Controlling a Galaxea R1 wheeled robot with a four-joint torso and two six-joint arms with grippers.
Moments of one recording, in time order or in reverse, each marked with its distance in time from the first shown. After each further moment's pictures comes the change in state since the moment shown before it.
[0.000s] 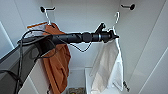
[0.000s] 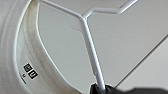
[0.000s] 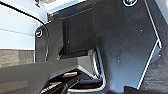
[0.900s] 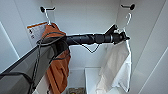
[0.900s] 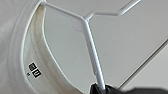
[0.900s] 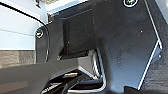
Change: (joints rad) left arm 0.015 0.210 -0.200 0.014 0.001 0.000; right arm 0.000 0.000 0.000 0.000 0.004 0.000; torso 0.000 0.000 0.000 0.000
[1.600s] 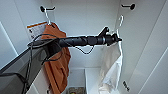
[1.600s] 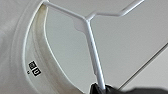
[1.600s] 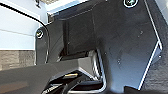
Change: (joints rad) left arm 0.029 -0.116 0.104 0.005 -0.009 0.000; right arm 0.006 0.000 0.000 0.000 0.001 0.000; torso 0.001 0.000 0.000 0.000
